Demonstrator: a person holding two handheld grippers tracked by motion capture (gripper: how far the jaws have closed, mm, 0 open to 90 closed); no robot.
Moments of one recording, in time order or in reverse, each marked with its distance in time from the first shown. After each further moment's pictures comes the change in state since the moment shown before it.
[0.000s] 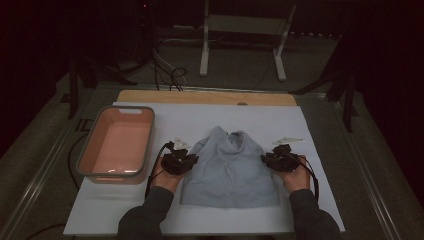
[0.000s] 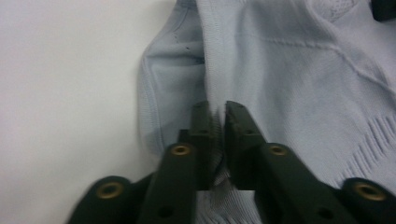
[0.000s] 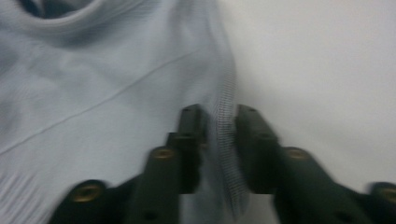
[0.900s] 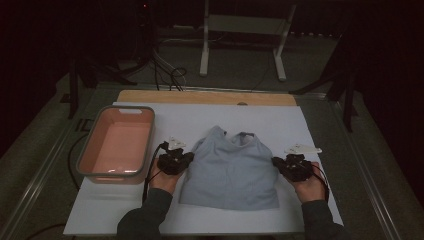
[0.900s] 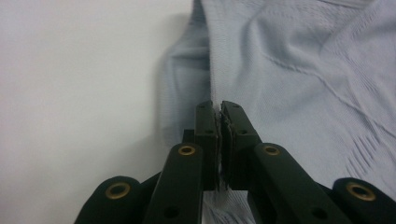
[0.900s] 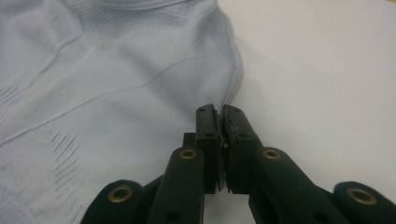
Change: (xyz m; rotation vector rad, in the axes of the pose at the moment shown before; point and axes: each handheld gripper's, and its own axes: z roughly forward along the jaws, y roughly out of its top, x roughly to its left) left arm -0.002 -0.001 -0.007 -0.037 0.030 -0.044; right arm -0.002 -0.019 -0.048 -0.095 -0.027 -0.068
